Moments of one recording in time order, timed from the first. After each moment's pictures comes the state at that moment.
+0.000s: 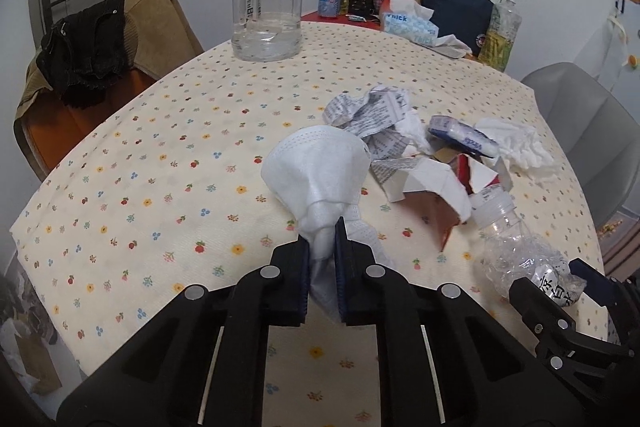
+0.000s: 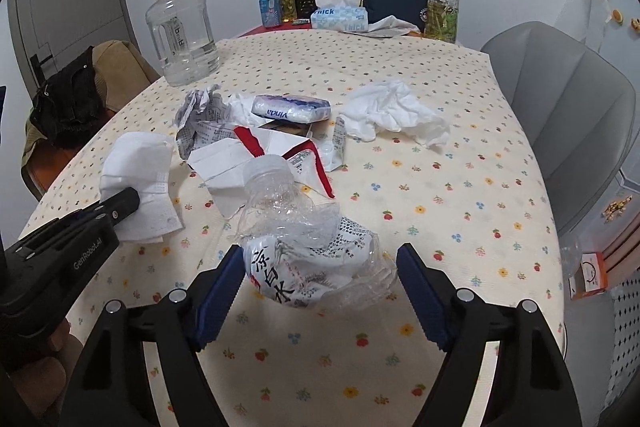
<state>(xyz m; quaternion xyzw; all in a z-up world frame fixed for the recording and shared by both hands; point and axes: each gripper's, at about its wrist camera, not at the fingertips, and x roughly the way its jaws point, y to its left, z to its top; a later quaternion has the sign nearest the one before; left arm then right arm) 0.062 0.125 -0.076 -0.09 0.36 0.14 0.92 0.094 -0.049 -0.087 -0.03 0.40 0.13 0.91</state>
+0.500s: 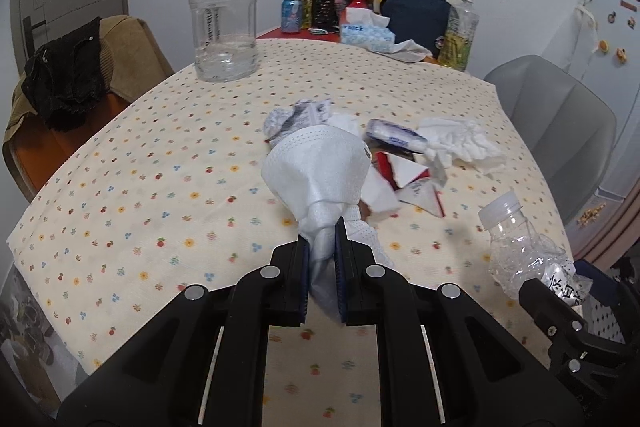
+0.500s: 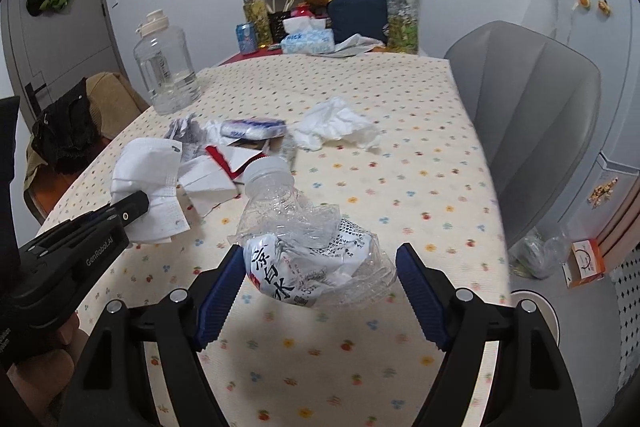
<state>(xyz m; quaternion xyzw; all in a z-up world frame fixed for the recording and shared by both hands) 0.050 0.074 -0.058 -0.07 0.34 0.10 0.93 0.059 -0.108 -0.065 0.00 0.36 0.11 0.93</state>
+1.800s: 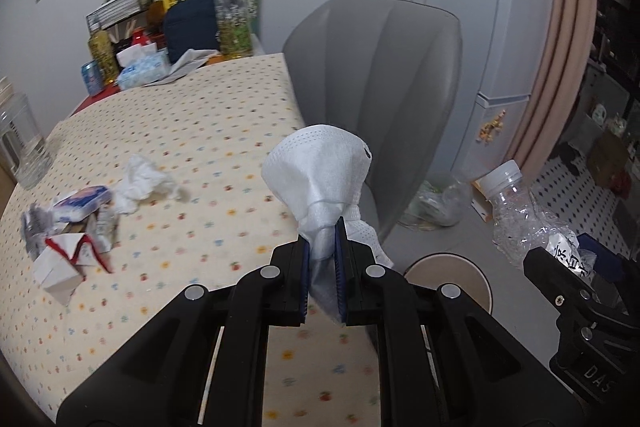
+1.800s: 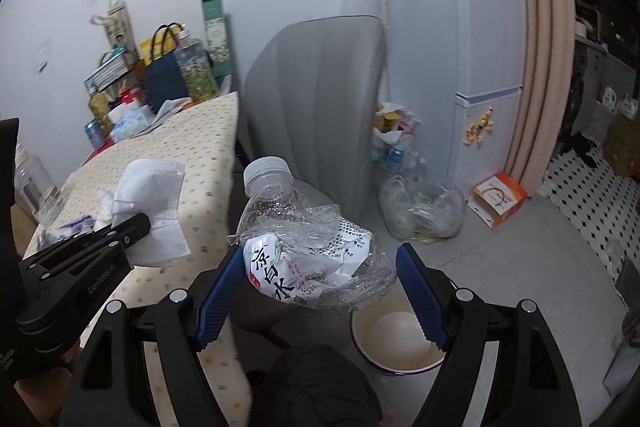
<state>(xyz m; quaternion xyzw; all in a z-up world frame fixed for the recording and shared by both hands) 0.103 -0.207 -0.043 0.06 0.35 -0.13 0.92 0.024 -0.360 -0.059 0.13 0.32 -0.11 0.93</state>
